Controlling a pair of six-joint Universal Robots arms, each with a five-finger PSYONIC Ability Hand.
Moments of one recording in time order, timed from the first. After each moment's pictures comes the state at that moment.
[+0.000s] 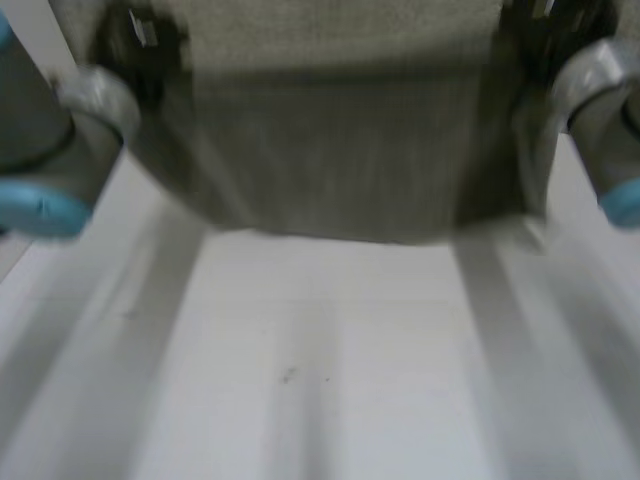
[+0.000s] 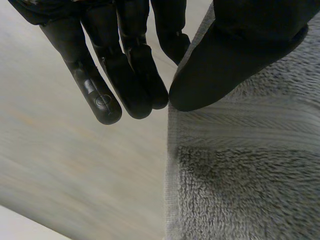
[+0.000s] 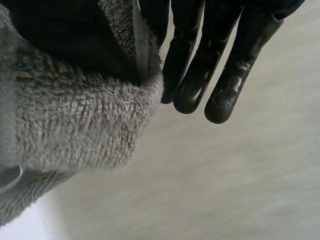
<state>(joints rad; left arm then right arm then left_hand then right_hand) 4.37 -2.05 -0.96 3.21 -1.50 3.86 1.88 -1.13 0.97 -0.09 1.51 2.20 1.20 1.22 1.22 1.22 1.04 0.94 1.18 1.18 1.19 0.98</state>
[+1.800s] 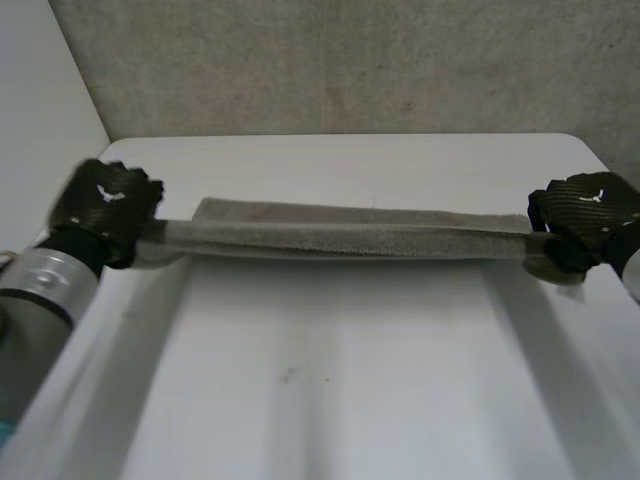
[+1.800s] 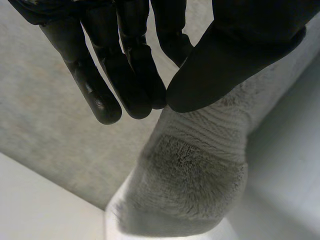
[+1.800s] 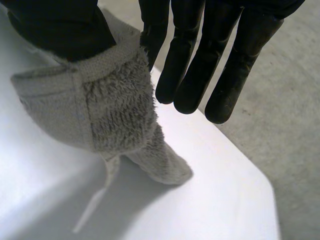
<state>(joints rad) 4.47 -1.56 -1.87 3.38 -1.45 3.74 1.60 -1.52 1.74 0.05 1.21 2.58 1.21 1.22 1.22 1.22 1.04 0.94 1.17 1.18 1.19 0.96</state>
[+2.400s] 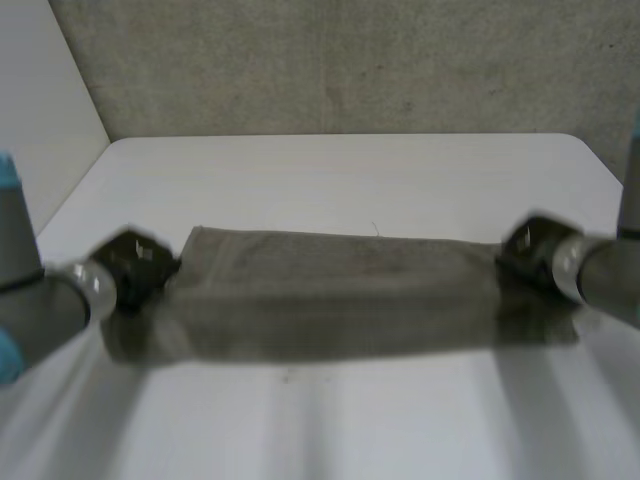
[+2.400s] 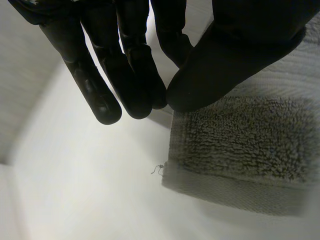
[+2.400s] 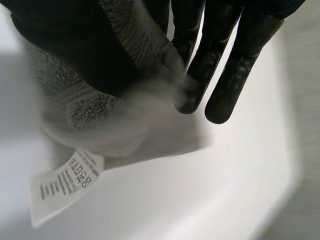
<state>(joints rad) 4.50 -1.92 -1.54 2.93 -1.43 3.98 1.82 -1.12 1.30 0.41 1.53 2.02 1.21 1.22 1.22 1.22 1.04 0.94 1.18 1.18 1.19 0.99</state>
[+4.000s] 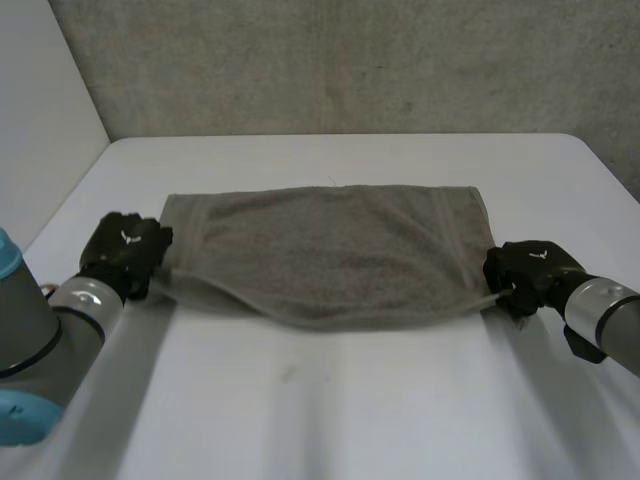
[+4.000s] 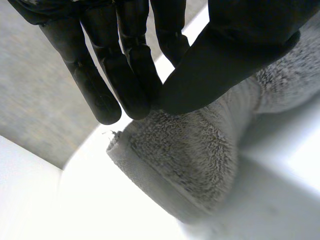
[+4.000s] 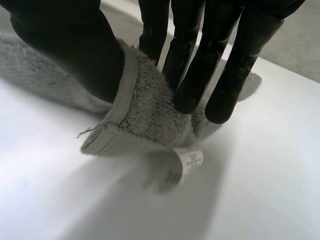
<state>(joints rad) 4.51 -1.83 -1.88 3.48 -1.45 3.73 1.62 -1.19 1.71 -0.01 1.15 2.74 1.21 1.22 1.22 1.22 1.04 0.97 1.18 1.18 1.19 0.97</state>
